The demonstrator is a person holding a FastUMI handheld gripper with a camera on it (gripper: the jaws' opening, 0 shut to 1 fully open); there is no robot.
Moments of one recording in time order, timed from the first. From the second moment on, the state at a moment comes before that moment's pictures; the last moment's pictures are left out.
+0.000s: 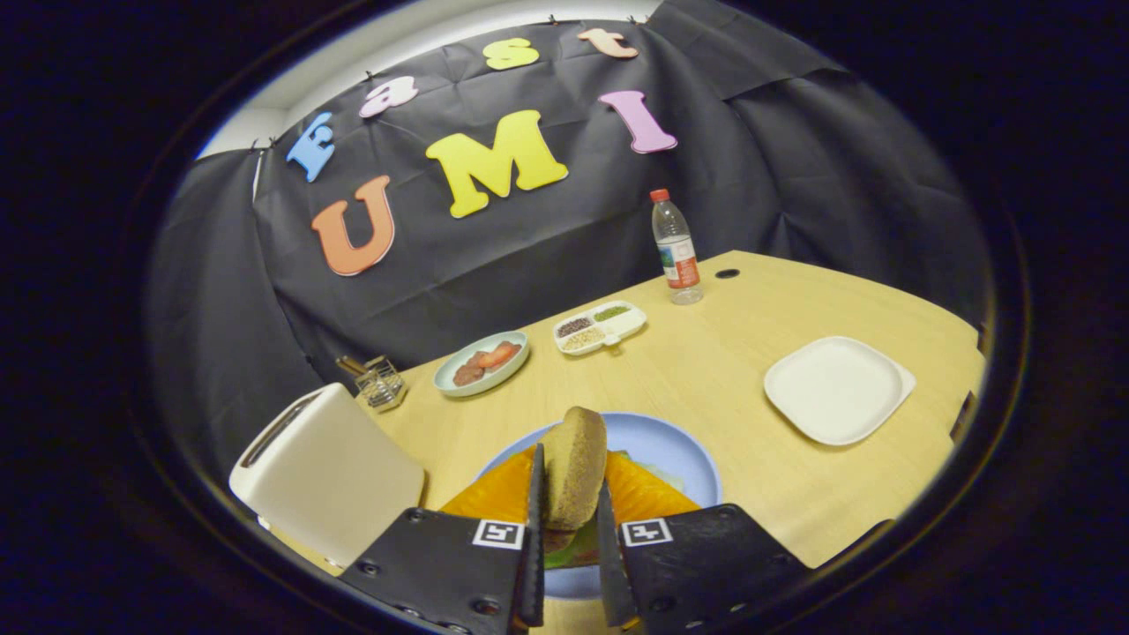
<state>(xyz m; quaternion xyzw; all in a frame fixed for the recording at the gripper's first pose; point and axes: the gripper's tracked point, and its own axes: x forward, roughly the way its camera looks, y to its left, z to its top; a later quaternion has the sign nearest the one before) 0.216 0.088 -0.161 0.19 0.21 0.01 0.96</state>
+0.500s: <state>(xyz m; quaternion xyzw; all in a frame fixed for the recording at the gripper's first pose) 0.214 0.043 -0.164 0.13 0.21 -0.02 0.97</state>
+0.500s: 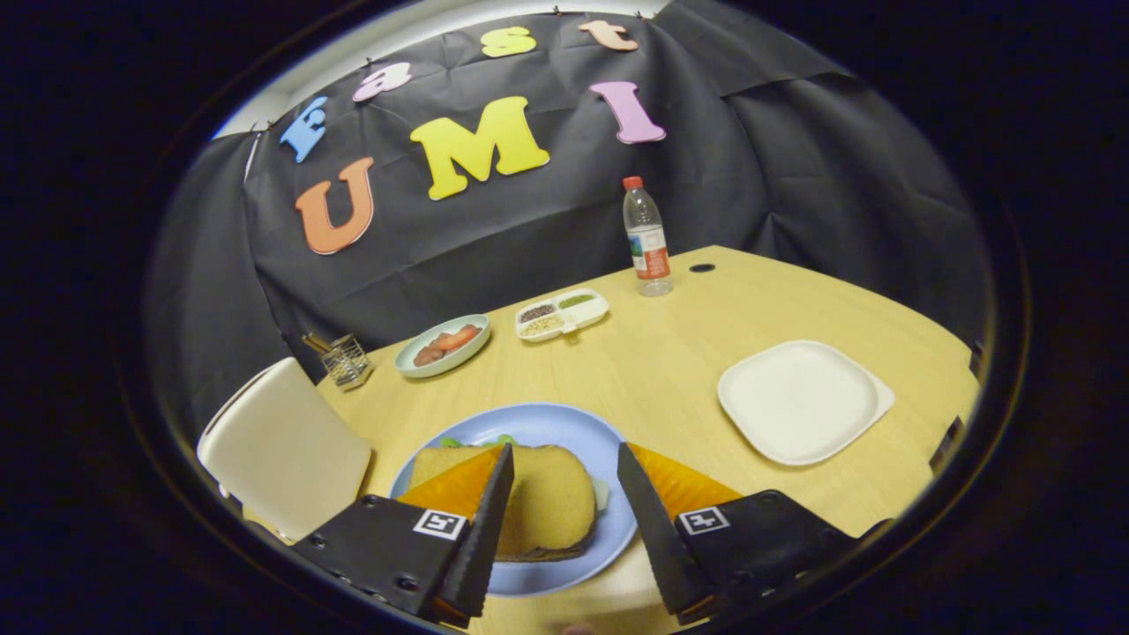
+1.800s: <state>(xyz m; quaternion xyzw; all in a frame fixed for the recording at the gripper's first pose) 0.001 0.081 0.026 0.00 0.01 0.02 1.00</state>
